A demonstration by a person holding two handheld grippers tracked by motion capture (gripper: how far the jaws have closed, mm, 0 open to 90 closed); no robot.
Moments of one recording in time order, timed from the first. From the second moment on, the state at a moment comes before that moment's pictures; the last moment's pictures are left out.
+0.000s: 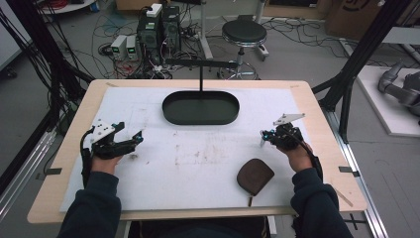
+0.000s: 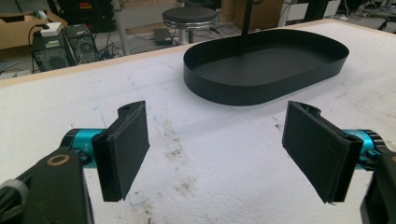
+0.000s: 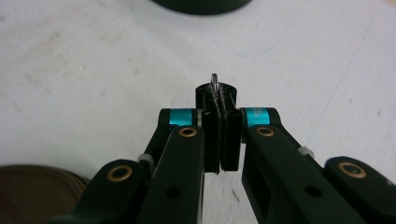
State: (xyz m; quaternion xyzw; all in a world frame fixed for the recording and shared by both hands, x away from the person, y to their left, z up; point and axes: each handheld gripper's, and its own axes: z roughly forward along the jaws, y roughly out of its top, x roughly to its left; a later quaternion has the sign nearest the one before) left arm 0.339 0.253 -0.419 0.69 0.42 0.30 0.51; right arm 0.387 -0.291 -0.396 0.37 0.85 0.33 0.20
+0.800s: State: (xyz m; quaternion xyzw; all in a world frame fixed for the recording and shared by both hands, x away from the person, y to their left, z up) left arm 0.338 0.258 -0.420 0.69 0.42 0.30 0.51; right arm 0.499 -0.223 -0.311 0.26 0.83 0.43 0.24
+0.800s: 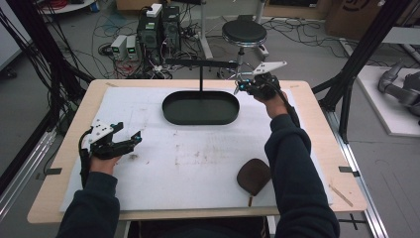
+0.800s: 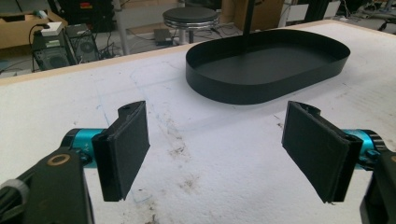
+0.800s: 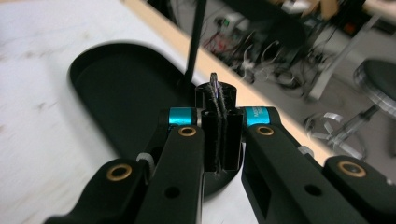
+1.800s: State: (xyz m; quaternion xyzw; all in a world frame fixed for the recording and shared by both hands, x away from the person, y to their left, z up) left arm 0.338 0.262 -0.422 0.69 0.43 0.30 0.51; right arm 0.534 -0.210 -0.311 0.26 0.80 0.49 0.23
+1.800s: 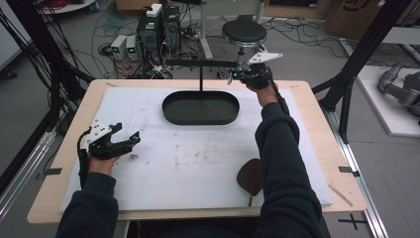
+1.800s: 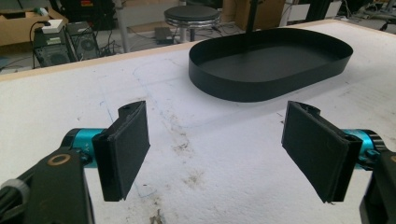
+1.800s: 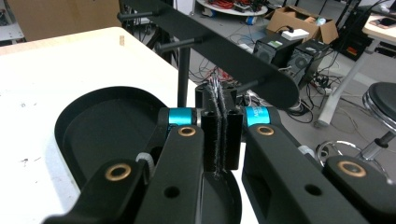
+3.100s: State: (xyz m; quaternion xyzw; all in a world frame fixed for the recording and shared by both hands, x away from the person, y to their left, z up) left arm 0.338 0.265 -0.422 0.68 0.43 0.30 0.51; right arm 0.555 -0.221 -0.317 0.29 0.79 0.51 0.20
